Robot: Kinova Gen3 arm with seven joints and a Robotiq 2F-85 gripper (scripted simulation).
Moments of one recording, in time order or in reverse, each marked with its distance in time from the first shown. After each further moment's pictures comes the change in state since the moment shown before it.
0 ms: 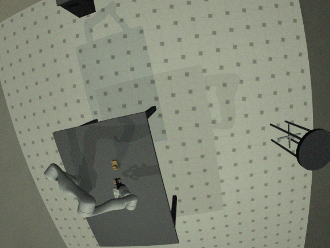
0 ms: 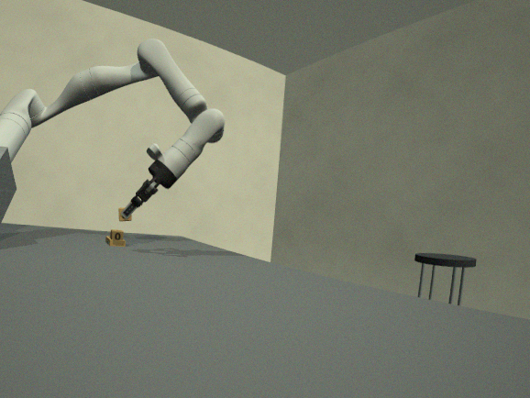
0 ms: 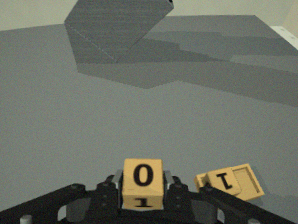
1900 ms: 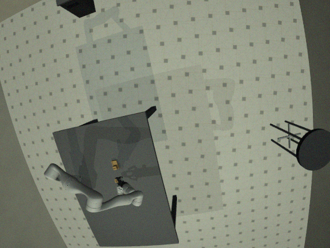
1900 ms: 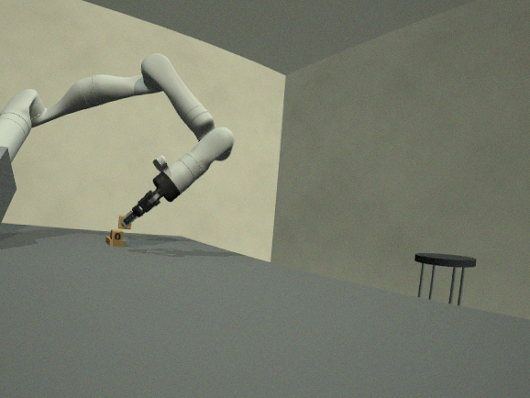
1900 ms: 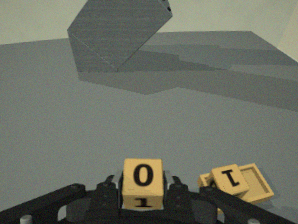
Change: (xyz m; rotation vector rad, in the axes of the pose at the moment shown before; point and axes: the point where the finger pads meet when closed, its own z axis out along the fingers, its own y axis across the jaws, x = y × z) arm -0.014 0.000 0.015 0.005 0.123 0.001
